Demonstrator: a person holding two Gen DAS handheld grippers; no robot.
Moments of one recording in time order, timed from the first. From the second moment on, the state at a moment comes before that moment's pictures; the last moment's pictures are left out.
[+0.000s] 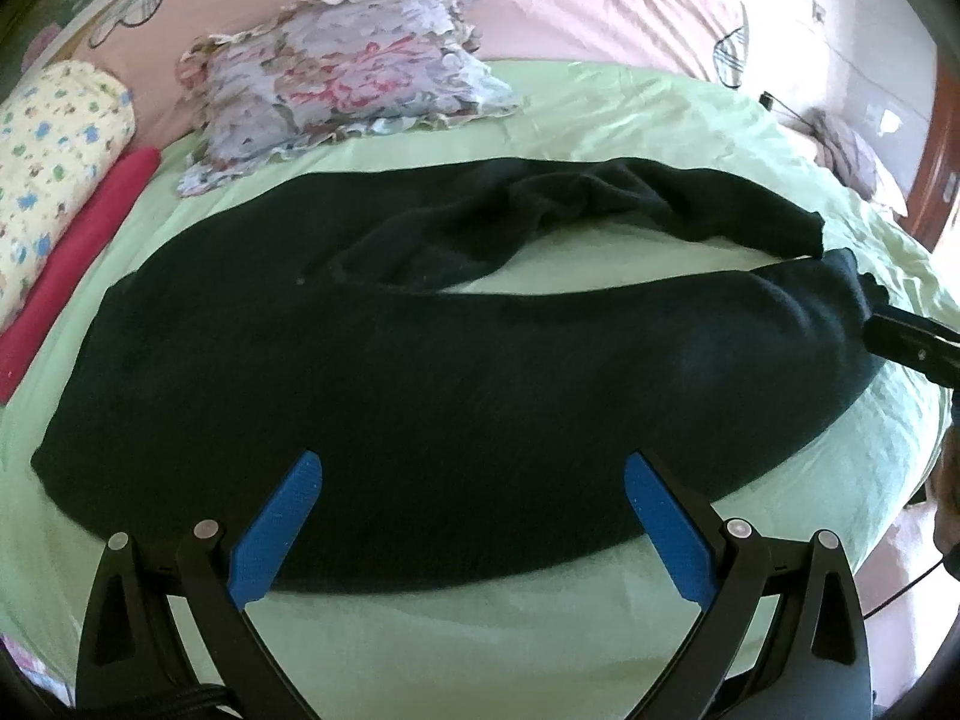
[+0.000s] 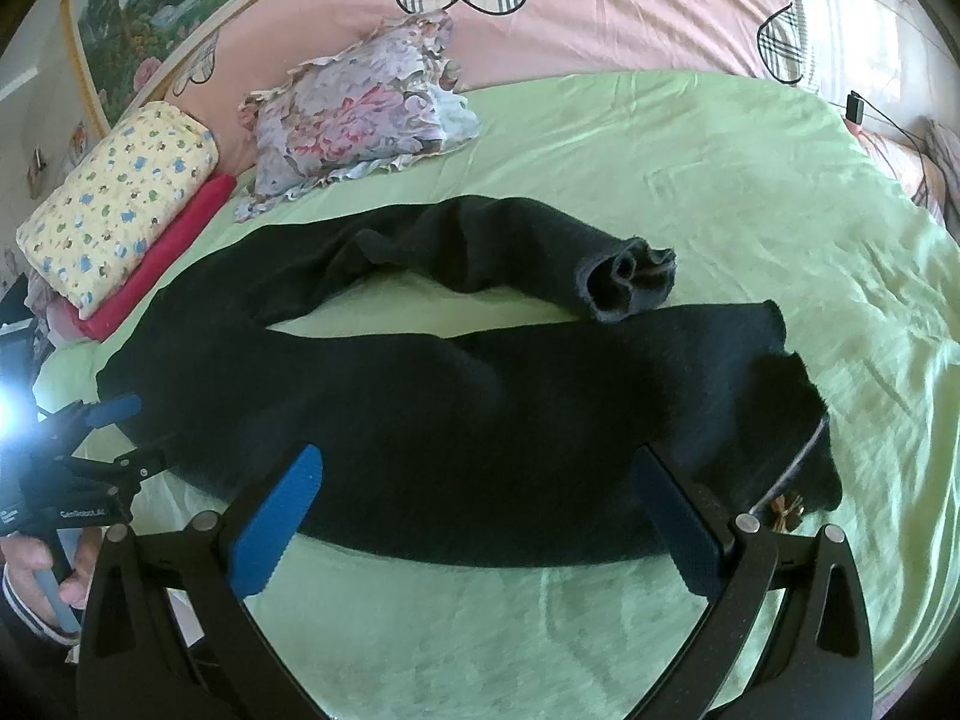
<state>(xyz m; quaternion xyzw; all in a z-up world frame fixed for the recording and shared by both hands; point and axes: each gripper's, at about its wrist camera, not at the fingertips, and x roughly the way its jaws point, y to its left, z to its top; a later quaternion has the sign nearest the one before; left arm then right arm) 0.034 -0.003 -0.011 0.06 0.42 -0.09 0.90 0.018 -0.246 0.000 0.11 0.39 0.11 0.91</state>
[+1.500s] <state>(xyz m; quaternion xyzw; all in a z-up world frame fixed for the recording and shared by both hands) 0.358 -0.074 -0.031 0.18 0.51 -0.27 0.80 0.177 -0.345 -0.025 0.28 0.50 0.15 0.80</state>
